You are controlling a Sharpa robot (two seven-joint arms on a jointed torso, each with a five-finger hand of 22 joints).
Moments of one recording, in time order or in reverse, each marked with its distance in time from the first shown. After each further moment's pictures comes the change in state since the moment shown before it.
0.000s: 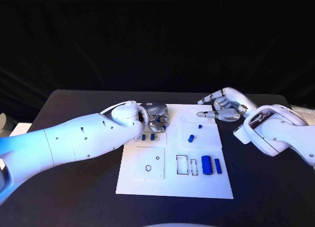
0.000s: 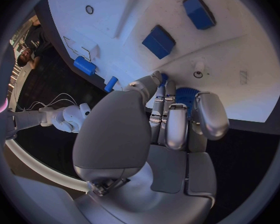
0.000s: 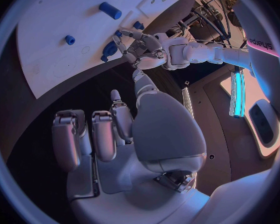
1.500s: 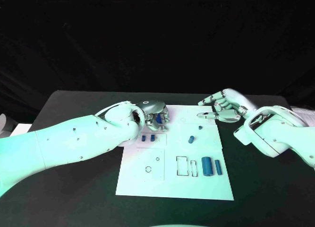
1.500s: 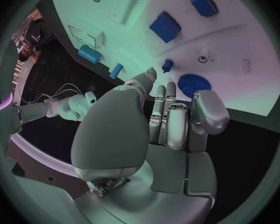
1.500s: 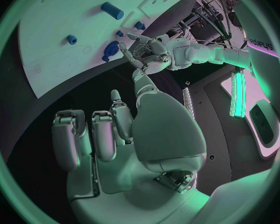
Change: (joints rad) left arm 0.006 -0.051 -0.002 0.051 0.050 -0.108 0.052; left_hand -0.010 -0.037 -0.099 0.035 0.000 -0.056 -0.005 0.054 0.025 -0.065 -0.003 0.077 0.069 0.000 0.000 -0.008 0.031 0.011 0.000 0.000 -0.050 -0.061; right arm 0.000 0.001 0.000 -0.005 -0.003 0.000 -0.003; right_hand 0.000 0.000 0.003 -0.003 0.000 0.000 0.000 0.000 0.000 0.000 0.000 0.000 0.000 0.000 0.000 0.000 0.001 0.000 0.000 0.000 0.000 0.000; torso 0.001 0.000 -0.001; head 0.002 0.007
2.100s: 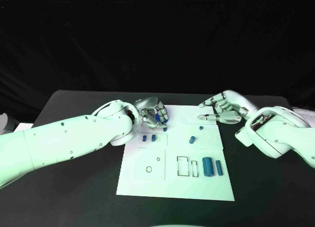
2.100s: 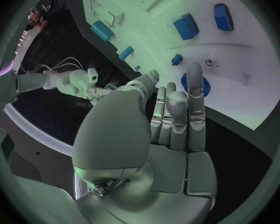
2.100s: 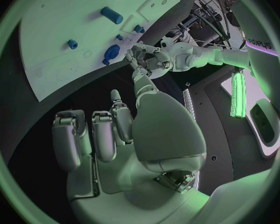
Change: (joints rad) left arm 0.015 -0.063 0.001 0.059 0.253 -0.049 0.007; left_hand 0.029 0.000 0.026 0.005 0.000 -0.096 0.009 0.097 0.074 -0.057 0.007 0.089 0.136 -0.060 0.003 -0.325 -0.262 0.062 -0.194 0.016 -0.533 -0.521; right arm 0.001 0.000 0.000 -0.001 -0.002 0.031 -0.007; right_hand 0.000 0.000 0.003 0.003 -0.015 0.000 0.000 0.000 0.000 0.009 0.002 0.025 -0.002 0.000 0.000 0.008 -0.001 0.000 0.000 0.000 0.013 0.000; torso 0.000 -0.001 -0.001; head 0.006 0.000
